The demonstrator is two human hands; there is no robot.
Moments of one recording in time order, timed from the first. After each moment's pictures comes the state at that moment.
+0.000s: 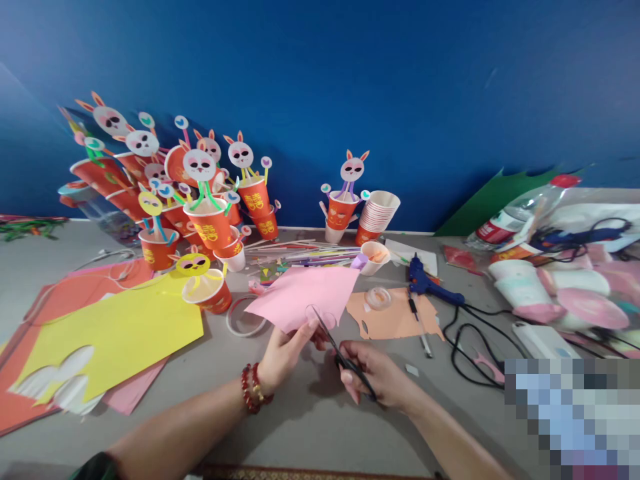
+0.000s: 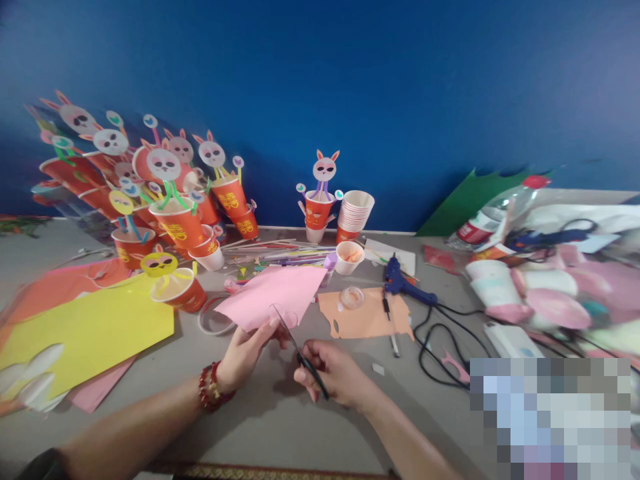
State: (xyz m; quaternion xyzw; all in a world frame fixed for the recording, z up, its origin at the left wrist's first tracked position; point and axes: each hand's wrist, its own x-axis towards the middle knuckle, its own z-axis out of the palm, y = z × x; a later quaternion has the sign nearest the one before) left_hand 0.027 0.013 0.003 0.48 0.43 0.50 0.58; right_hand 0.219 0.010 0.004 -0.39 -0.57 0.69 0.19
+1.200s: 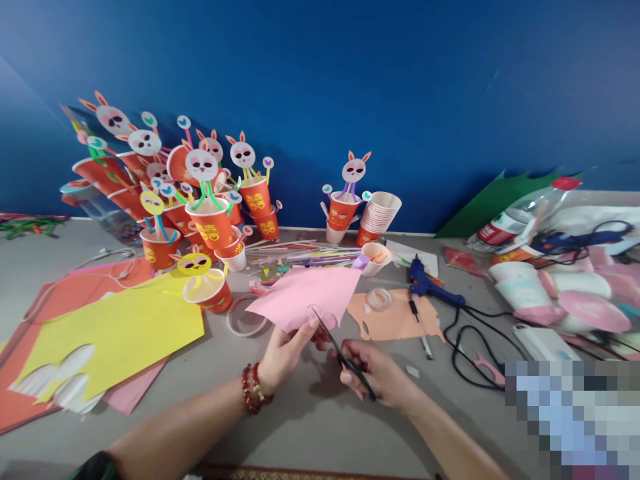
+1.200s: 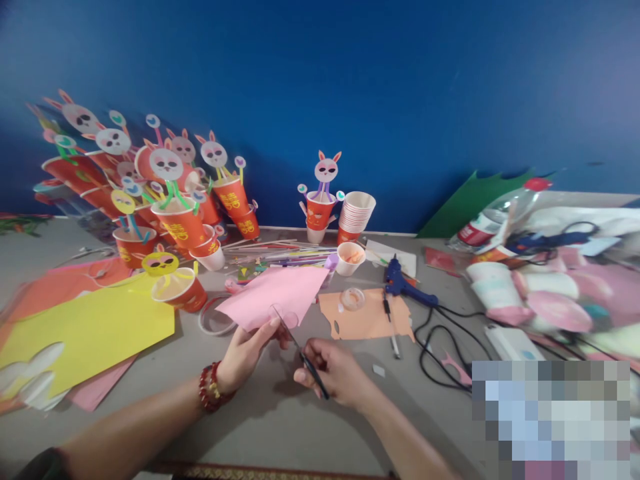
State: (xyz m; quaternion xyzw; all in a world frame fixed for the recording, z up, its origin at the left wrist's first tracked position) left_hand 0.026 0.015 0.003 0.48 0.41 0.51 0.58; right_hand 0.221 0.010 -0.009 -0.43 -0.57 0.67 0.21
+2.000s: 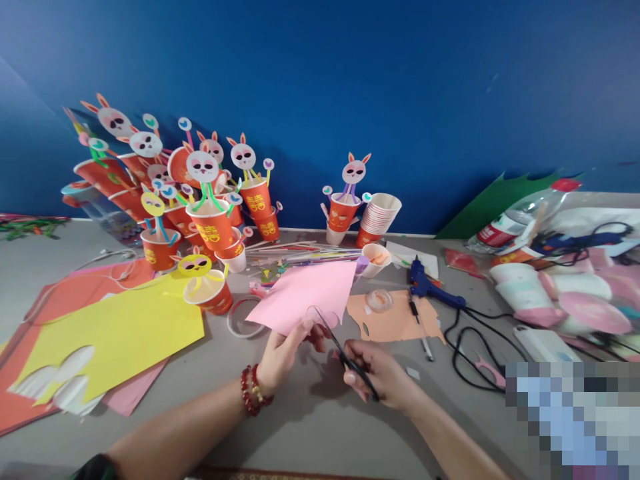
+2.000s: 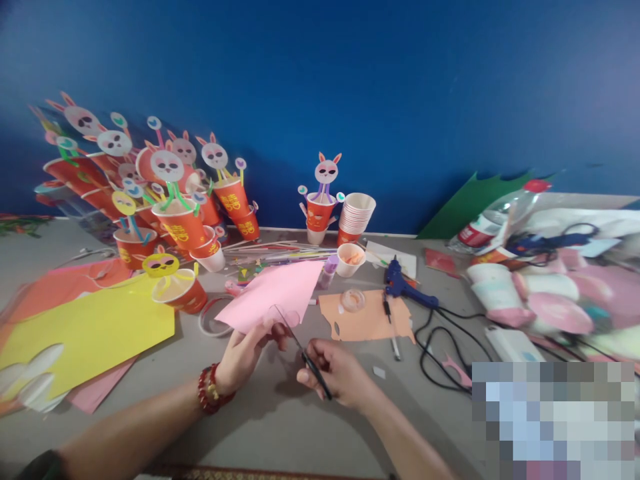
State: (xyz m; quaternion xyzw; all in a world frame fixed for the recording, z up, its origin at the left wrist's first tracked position) left_hand 0.025 0.012 -0.004 0.43 0.39 0.53 0.62; right_hand 0.222 0.010 -0.006 -0.42 -0.56 0.68 0.23
